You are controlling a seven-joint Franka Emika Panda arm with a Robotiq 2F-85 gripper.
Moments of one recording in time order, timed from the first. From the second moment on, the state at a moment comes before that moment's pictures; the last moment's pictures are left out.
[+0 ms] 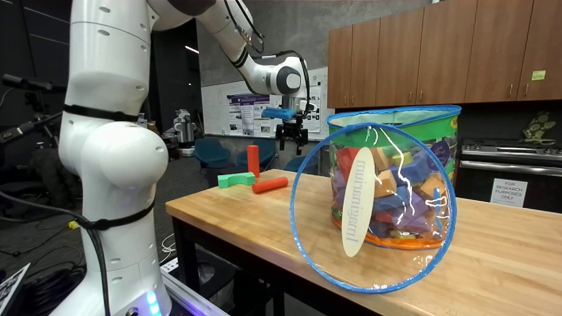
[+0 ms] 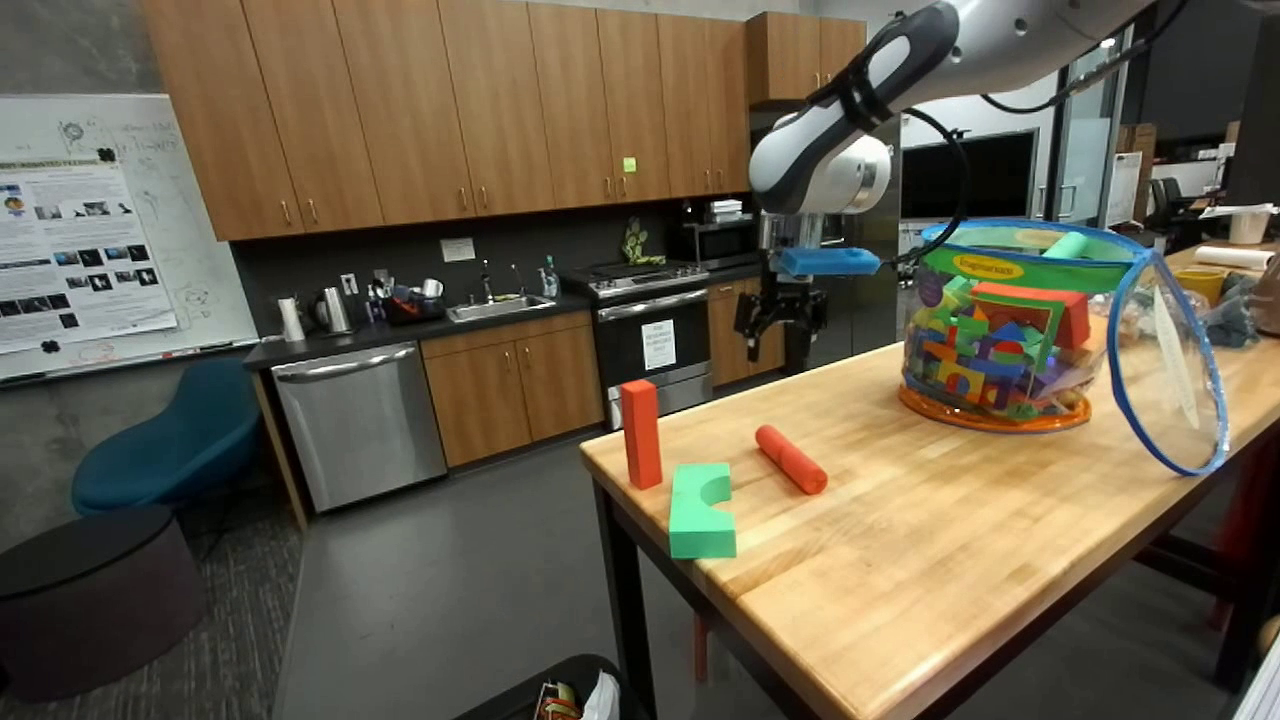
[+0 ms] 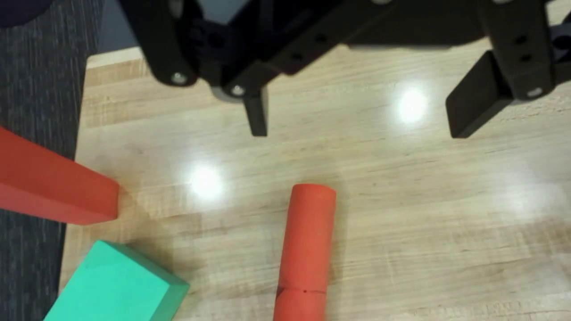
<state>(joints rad) -0.04 0.15 -0.02 -1.93 0.14 2.13 0.08</state>
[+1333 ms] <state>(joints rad) -0.01 0.31 0.02 -1.96 0.14 2.09 -0.02</state>
